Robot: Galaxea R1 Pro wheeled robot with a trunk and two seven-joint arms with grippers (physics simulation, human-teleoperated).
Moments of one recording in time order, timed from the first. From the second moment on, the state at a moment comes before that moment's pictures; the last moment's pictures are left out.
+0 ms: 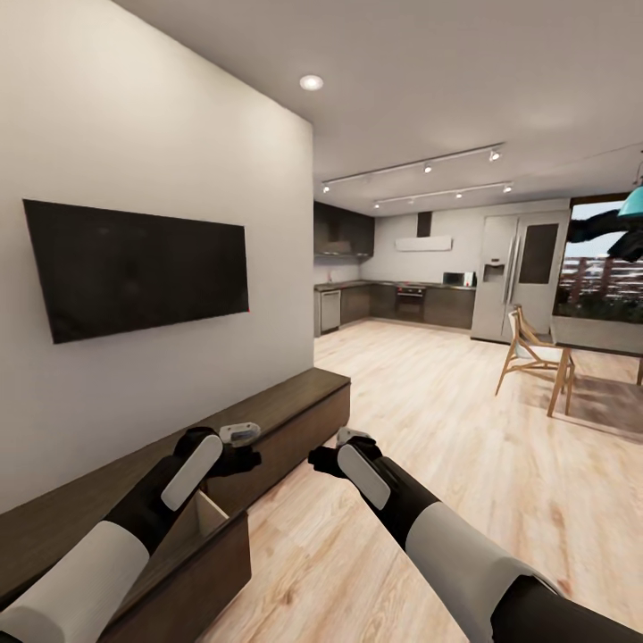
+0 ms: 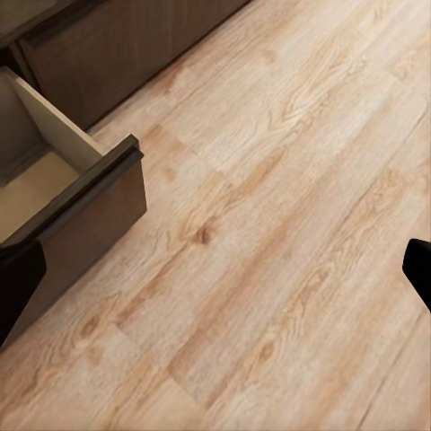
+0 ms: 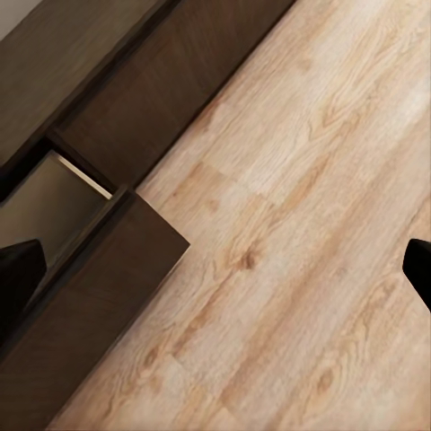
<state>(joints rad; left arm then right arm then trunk) -0.72 0.12 -0.43 -1.00 0.94 0.87 0.57 -0.83 0.17 0.62 -0.67 -1.00 0.52 -0.54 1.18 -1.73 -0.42</state>
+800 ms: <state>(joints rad) -0.72 0.13 -0.43 -1.01 0.94 0.87 0.57 -0.83 0.17 0.62 -0.67 -1.00 0.52 -0.54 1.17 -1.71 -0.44</state>
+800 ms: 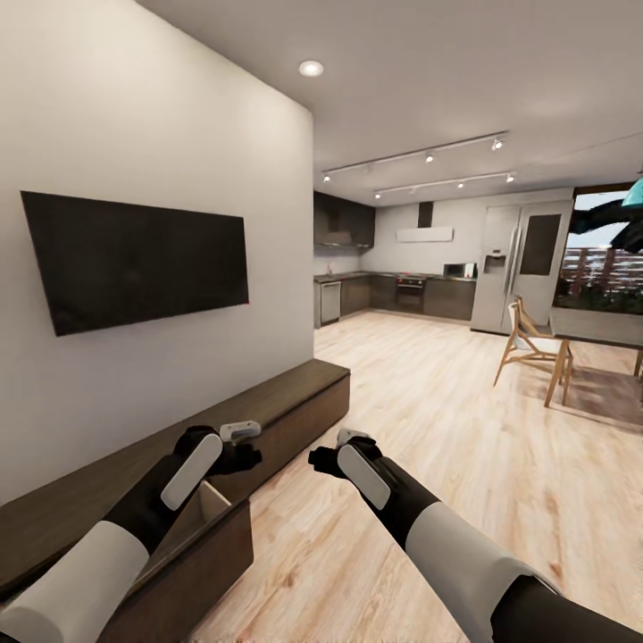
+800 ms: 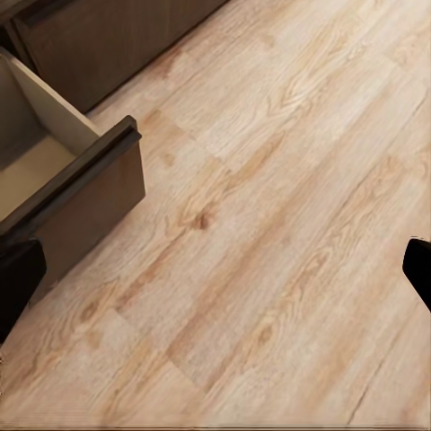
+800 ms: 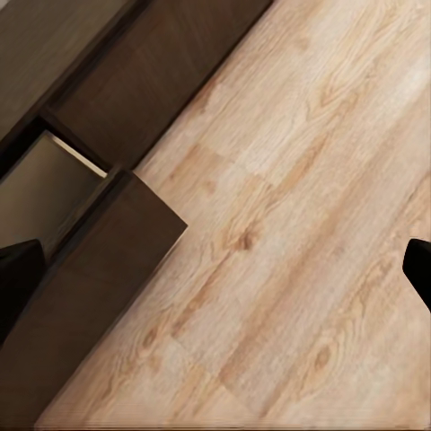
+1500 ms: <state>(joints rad) -0.72 0.13 -0.43 -1.01 0.94 0.87 0.57 -0.83 0.17 0.62 -0.68 -1.00 0.52 -0.54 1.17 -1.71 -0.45</state>
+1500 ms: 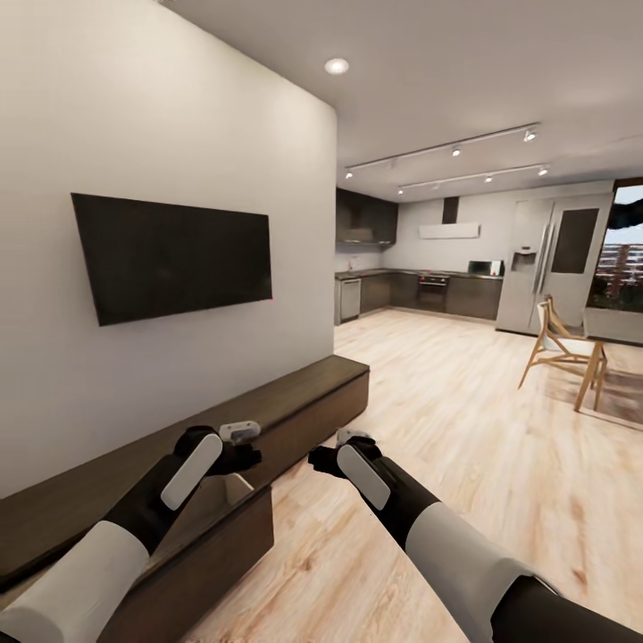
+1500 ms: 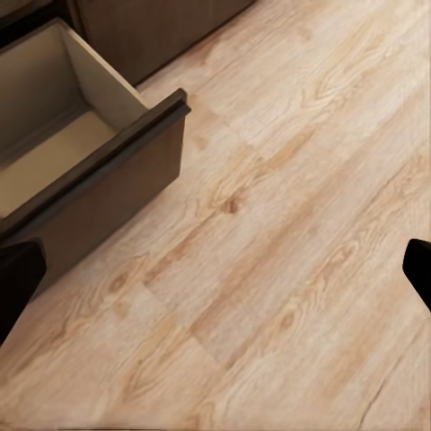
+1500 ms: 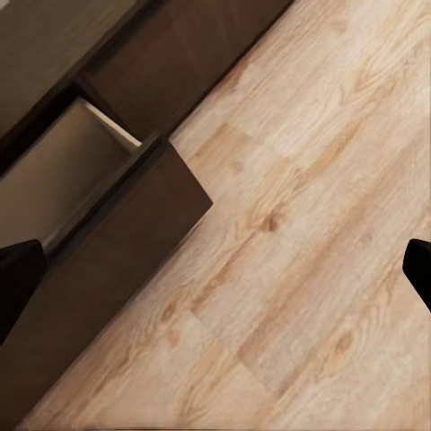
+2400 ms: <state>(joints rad) -0.72 0.13 -0.43 -1.01 0.94 0.87 0.57 -0.83 0.17 0.62 -0.68 -1.00 0.52 -0.54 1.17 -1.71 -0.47</state>
